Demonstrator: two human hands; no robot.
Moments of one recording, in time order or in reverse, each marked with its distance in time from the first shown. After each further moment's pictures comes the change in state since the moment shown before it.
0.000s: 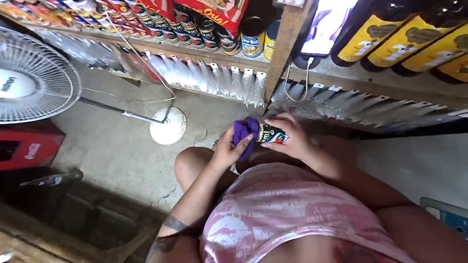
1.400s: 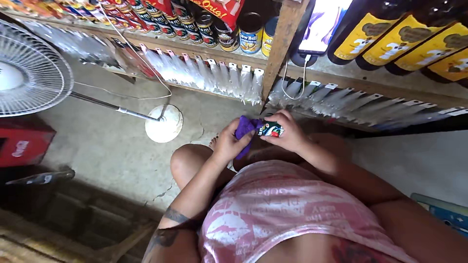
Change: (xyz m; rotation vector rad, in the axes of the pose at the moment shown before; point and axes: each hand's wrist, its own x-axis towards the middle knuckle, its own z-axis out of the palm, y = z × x) left_hand 0.005 -0.003 0.009 0.012 -0.037 -0.102; right_hand -0.004 0.011 0.001 -0.064 -0.102 0.209
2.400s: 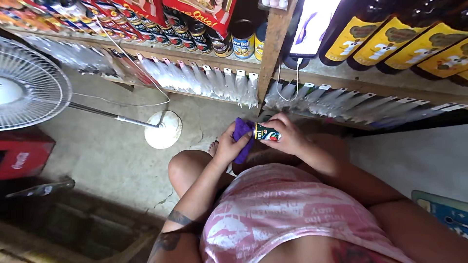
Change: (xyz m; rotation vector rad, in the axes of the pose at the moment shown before) left_hand 0.005 -0.004 0.012 -0.105 0.023 -0.143; right_hand -0.005 0.009 -0.006 -0.133 0.023 -0.167
